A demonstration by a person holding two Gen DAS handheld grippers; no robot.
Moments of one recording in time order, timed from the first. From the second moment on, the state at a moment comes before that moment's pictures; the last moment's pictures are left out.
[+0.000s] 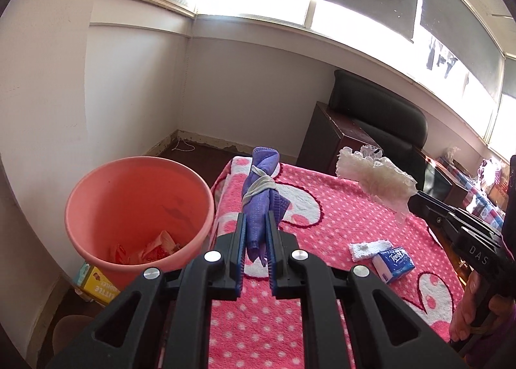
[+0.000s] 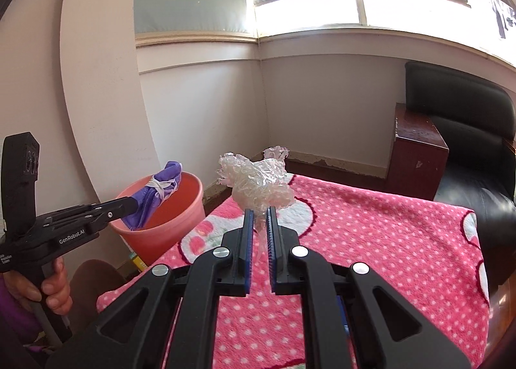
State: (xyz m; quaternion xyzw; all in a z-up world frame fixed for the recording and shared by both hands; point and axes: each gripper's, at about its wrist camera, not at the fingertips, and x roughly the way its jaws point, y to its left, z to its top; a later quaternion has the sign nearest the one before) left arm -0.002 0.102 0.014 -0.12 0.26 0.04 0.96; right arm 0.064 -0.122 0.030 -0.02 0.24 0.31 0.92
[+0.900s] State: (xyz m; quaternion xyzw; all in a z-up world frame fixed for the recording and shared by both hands) left arm -0.032 0.206 -0.003 -0.17 0.25 0.17 0.94; right arm 0.057 0.041 0.024 -0.10 0.25 0.43 0.86
